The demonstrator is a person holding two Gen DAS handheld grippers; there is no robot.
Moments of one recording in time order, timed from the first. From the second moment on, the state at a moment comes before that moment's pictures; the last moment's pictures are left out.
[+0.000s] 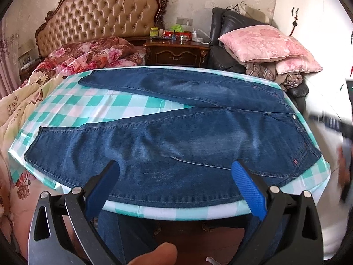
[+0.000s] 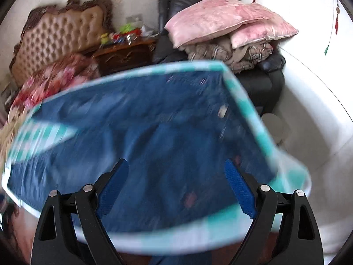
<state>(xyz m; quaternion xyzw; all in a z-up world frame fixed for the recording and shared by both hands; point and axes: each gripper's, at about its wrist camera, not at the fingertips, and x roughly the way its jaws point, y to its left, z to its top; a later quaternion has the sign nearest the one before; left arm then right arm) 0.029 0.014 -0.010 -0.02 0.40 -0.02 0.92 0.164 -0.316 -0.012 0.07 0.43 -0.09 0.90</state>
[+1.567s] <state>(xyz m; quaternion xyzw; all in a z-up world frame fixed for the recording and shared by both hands) 0.592 0.294 -0.131 -0.38 0.54 0.07 0.75 0.287 -0.392 0.040 0.07 0.31 0.17 0.93</state>
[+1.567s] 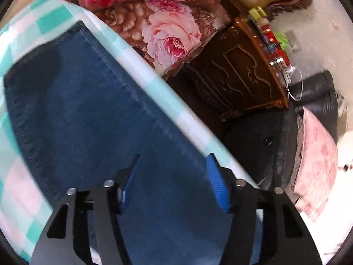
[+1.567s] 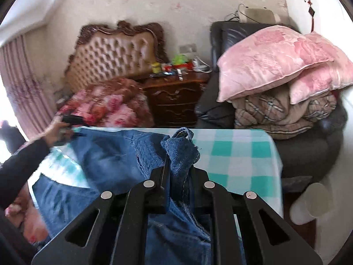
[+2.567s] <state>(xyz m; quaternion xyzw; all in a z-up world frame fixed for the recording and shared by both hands) 0.254 0.388 -0.035 -0.50 0.45 0.02 0.74 0.186 -0.459 0.026 0.15 0.33 0.18 0.91</state>
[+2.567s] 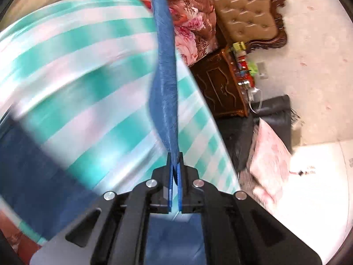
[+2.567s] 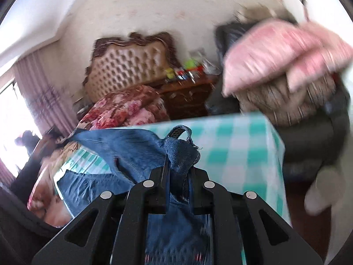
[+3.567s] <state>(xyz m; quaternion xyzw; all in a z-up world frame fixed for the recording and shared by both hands) 0.081 0.379 -0.172 -0.55 0.43 0.01 0.72 0.097 -0.477 -0.109 0.44 0.41 -0.04 0.79</state>
